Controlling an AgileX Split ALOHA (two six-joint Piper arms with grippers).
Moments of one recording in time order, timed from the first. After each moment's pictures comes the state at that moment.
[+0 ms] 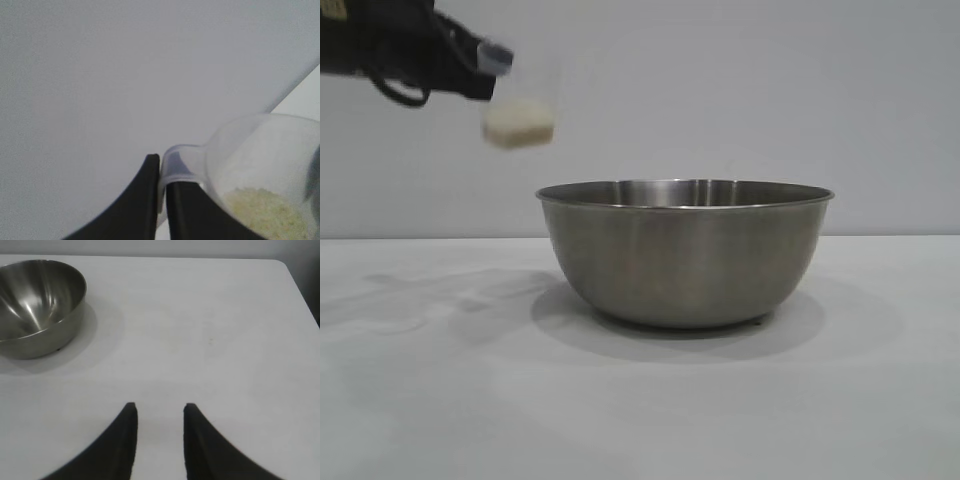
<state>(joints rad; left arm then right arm) -0.23 1.91 -0.95 0.68 -1.13 0.39 0.10 -0.02 -0.49 0.01 1.14 -0.01</state>
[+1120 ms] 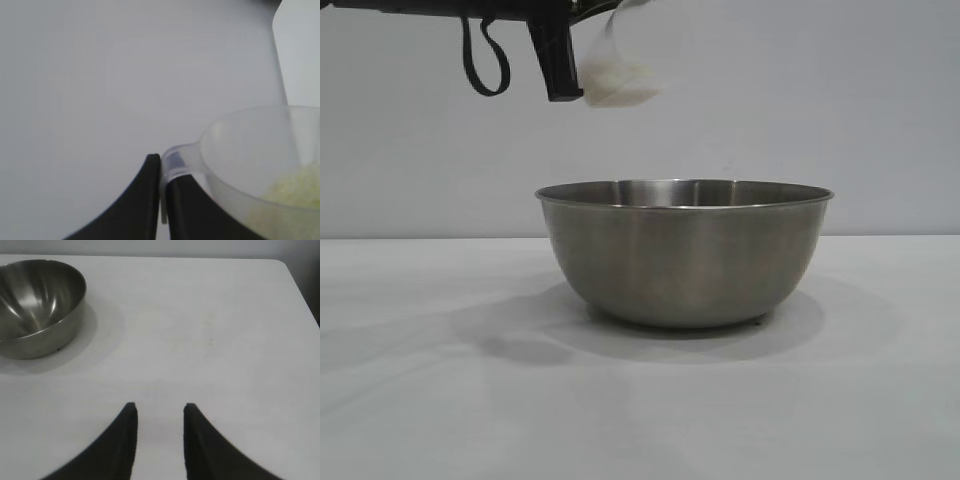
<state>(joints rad) -0.42 1.91 -0.96 0.62 -1.13 1.25 0.10 -0.02 -0.49 0.01 1.14 -0.01</state>
